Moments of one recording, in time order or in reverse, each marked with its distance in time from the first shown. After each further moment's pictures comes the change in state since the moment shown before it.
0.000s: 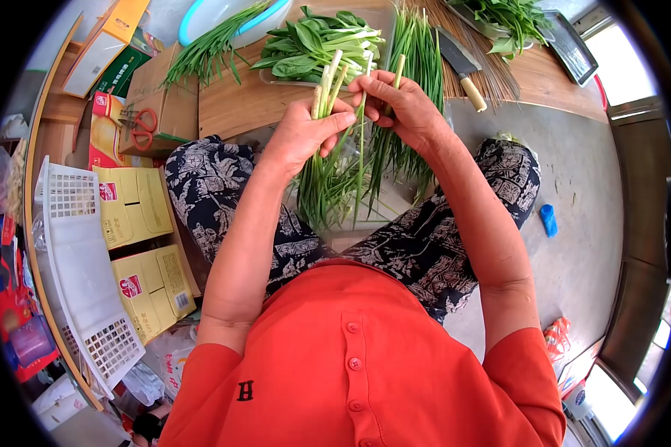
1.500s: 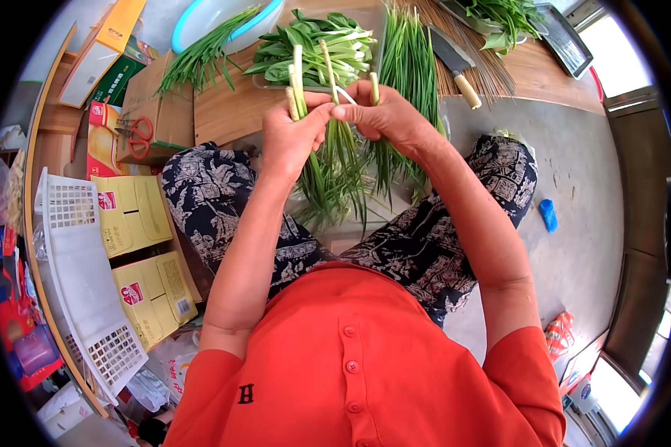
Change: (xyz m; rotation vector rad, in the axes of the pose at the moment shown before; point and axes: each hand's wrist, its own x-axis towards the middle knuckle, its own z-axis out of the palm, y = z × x) left_hand -0.003 0.001 0.013 -0.037 0.282 0.165; right_hand -0.004 0.005 0.008 -0.178 -0.026 0.014
